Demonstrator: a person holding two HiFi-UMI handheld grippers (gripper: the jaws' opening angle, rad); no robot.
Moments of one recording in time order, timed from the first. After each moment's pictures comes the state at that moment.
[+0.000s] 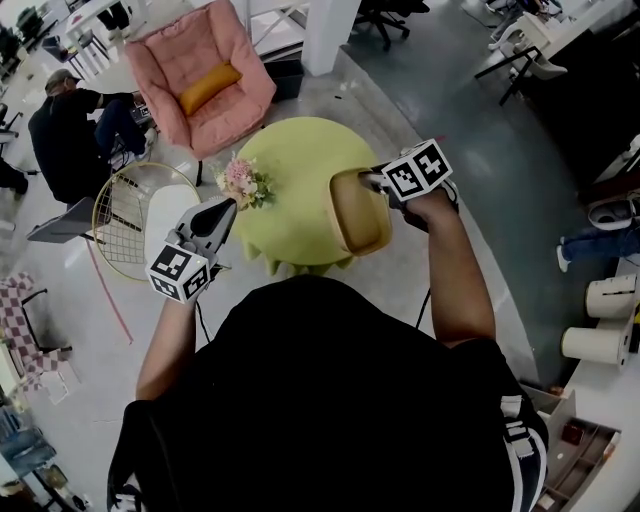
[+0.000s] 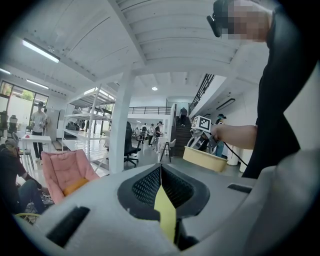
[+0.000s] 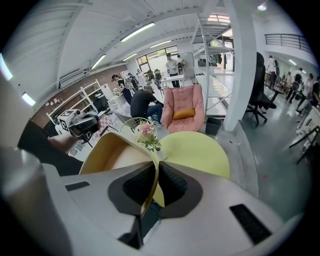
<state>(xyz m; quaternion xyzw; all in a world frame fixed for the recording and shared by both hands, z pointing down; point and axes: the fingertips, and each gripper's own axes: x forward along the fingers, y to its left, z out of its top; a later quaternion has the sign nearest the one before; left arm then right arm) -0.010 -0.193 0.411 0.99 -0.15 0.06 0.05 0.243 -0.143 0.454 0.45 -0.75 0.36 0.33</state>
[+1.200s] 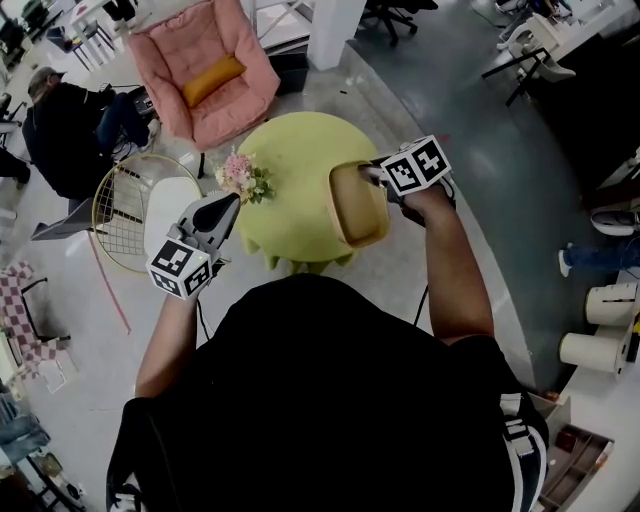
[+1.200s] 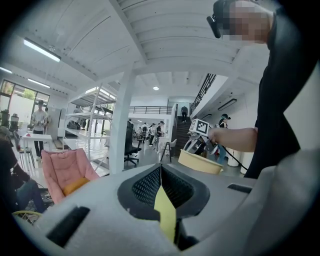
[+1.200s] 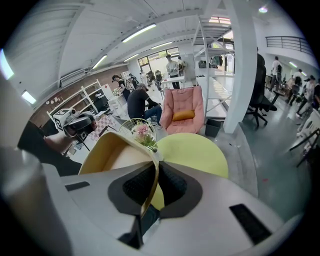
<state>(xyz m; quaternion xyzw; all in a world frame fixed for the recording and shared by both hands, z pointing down) 0.007 -0.188 0.408 0.98 -0.15 0.06 0.06 0.259 -0.156 0.465 0.45 -0.75 0.35 0.33</state>
